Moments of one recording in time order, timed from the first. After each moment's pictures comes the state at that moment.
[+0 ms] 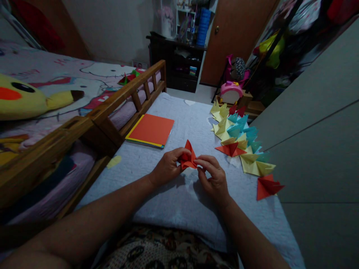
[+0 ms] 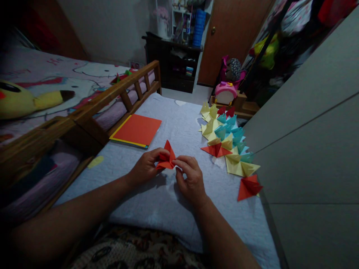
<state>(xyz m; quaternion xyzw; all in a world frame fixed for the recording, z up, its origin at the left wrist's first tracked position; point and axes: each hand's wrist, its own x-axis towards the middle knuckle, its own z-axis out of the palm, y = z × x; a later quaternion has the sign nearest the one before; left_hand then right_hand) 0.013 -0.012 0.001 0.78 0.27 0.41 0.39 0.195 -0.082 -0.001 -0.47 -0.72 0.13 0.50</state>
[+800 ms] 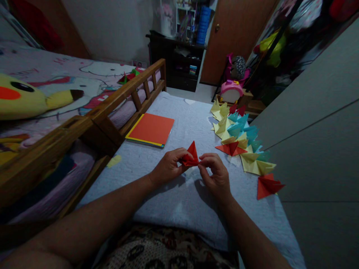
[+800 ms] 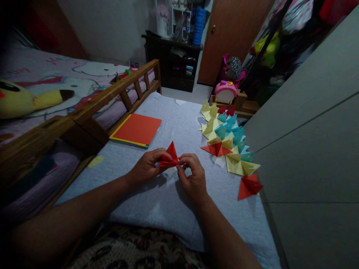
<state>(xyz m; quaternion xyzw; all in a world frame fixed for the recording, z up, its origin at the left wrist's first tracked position) 0.015 -0.012 0.003 0.79 0.25 0.40 0.40 0.194 -0.080 -0.001 -0.48 -0.66 0.19 0.55</state>
